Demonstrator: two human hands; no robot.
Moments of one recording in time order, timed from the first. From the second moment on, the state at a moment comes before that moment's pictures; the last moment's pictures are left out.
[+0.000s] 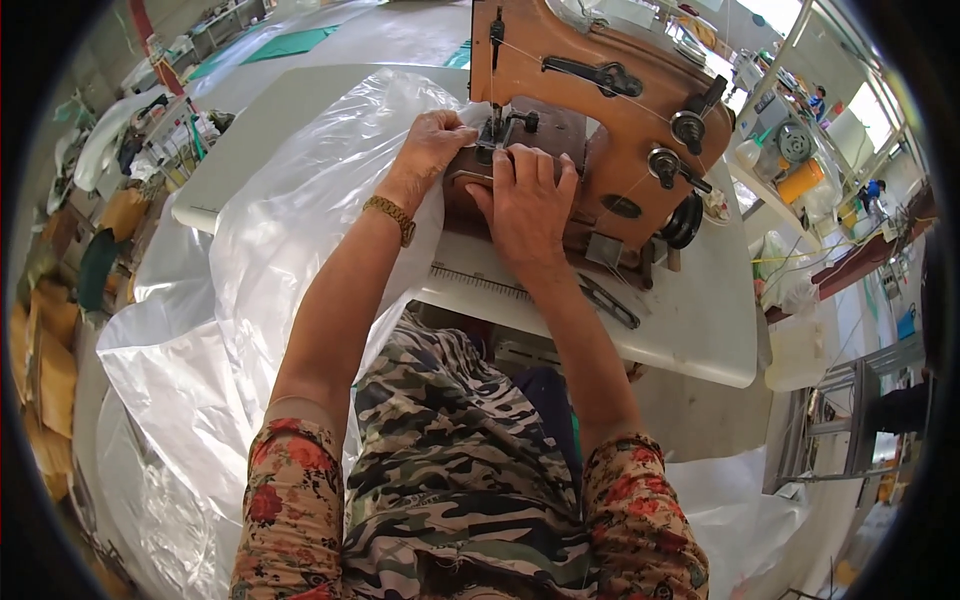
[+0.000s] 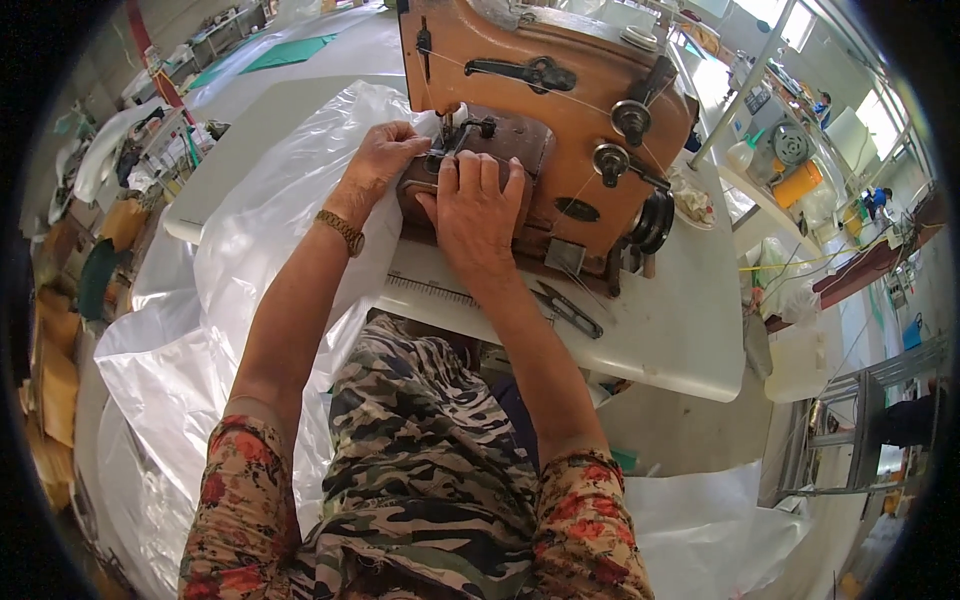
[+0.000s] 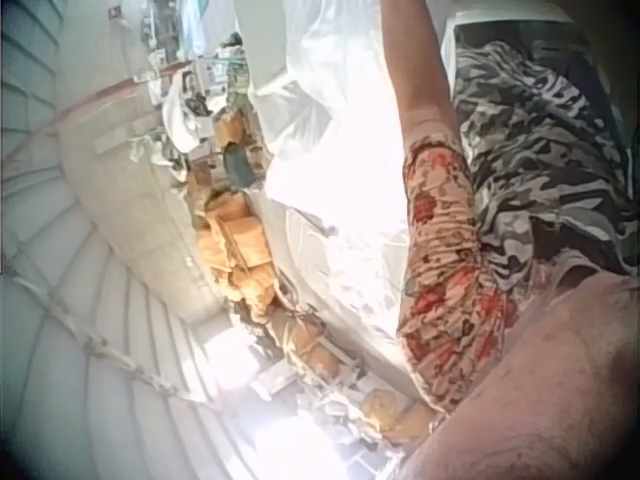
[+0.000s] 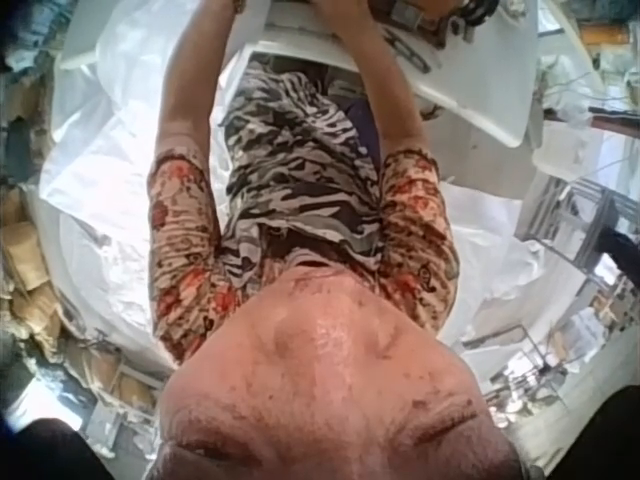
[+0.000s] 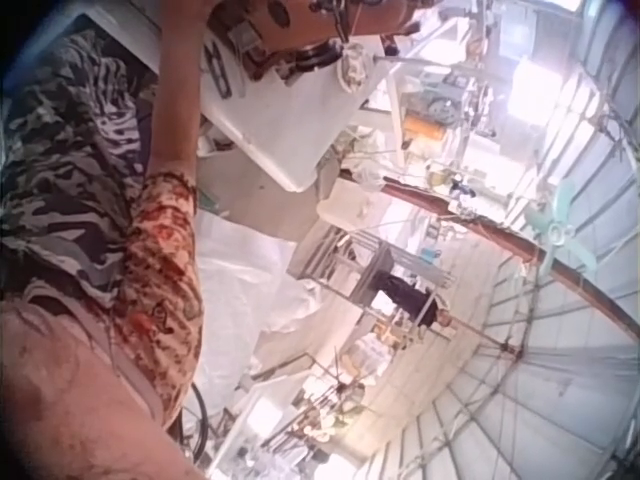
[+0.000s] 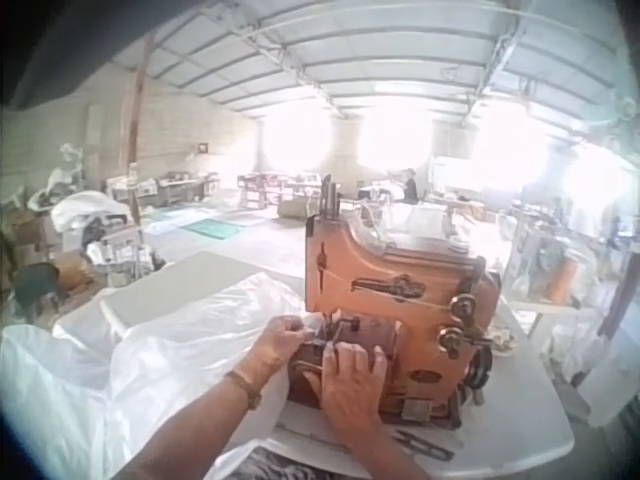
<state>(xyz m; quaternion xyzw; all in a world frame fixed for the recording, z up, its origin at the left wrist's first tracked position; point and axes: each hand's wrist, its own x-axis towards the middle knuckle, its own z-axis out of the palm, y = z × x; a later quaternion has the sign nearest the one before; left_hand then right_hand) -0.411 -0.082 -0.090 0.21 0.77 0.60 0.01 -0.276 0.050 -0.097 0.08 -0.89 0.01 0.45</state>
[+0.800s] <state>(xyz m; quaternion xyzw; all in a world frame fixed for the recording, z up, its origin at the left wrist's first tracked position) -0.407 -0.081 -0.087 0.21 0.79 0.57 -0.04 -0.279 0.052 -0.103 0.11 -0.87 0.03 0.49</state>
